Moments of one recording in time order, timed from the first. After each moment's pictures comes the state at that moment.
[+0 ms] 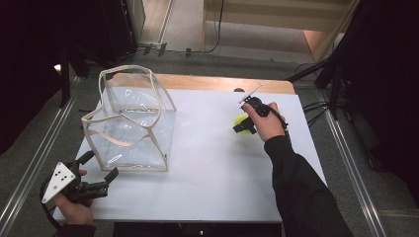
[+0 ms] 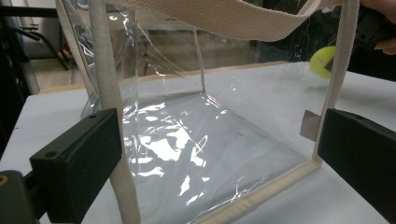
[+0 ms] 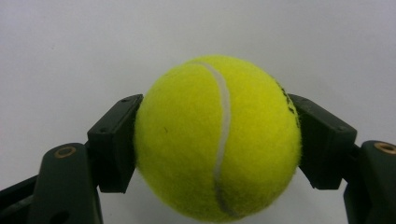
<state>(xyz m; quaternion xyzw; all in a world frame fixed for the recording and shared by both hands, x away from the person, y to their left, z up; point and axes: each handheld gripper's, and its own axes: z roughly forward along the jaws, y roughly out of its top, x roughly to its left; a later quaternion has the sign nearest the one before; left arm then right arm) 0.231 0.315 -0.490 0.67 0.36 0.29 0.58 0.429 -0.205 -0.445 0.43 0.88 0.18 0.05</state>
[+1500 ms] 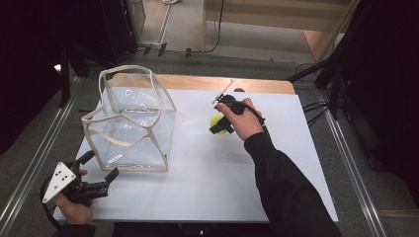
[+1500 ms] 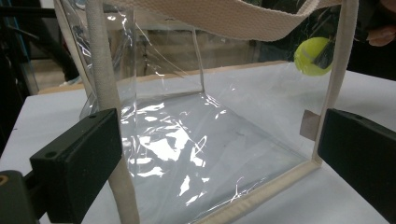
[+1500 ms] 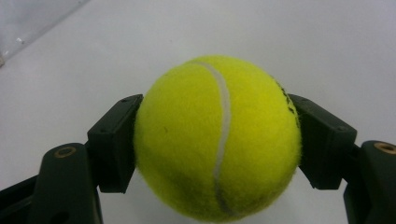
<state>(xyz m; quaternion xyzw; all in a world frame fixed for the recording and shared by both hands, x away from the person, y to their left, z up) 0.232 0.315 -0.490 0.67 0.35 0.29 0.58 0.427 -0.129 -0.423 0.35 0.91 0.19 0.03</state>
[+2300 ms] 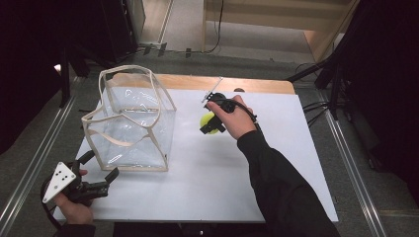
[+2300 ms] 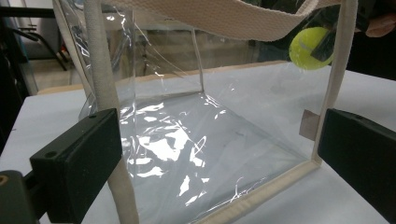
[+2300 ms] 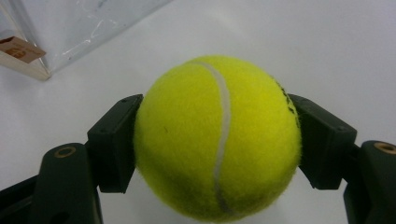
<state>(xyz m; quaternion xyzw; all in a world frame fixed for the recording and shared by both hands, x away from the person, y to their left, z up) 0.232 0.315 -0.490 0.68 0.35 0.29 0.58 0.423 -0.101 -0.406 0.32 0.93 0.20 0.02</state>
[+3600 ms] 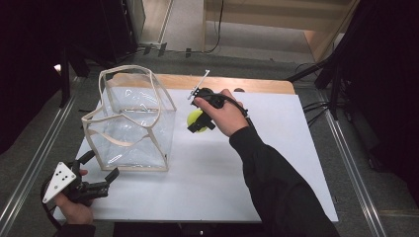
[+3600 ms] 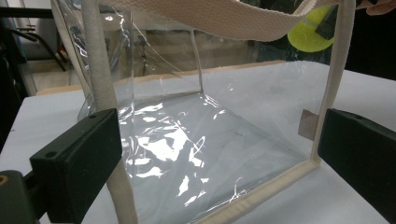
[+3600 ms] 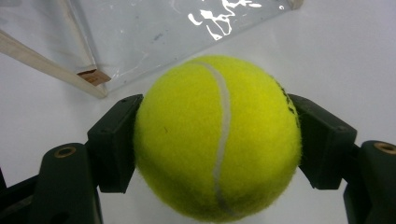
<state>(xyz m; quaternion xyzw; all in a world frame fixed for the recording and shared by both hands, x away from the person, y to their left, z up) 0.232 0.315 -0.490 0.68 0.35 0.29 0.58 0.413 -0.069 -0.373 0.26 0.94 0.22 0.02</state>
